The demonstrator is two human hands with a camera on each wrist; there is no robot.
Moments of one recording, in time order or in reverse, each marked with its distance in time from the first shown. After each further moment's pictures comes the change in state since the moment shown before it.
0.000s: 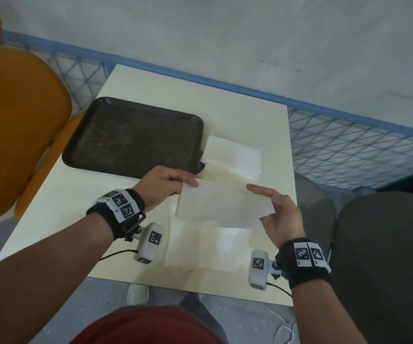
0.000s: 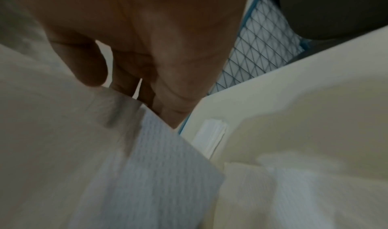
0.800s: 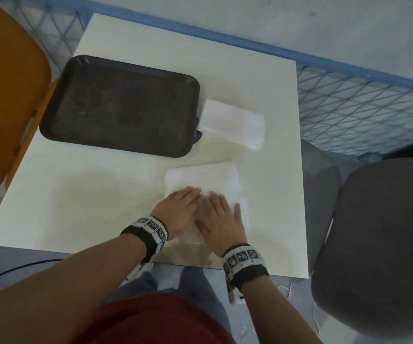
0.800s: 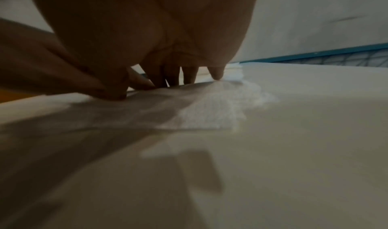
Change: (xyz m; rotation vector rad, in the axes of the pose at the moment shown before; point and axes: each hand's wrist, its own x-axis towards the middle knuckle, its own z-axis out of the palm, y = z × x) left_hand -0.008 -0.143 0.064 1.400 -0.262 0.221; right_hand -0.017 0.158 0.021 -1.739 -0.283 -0.049
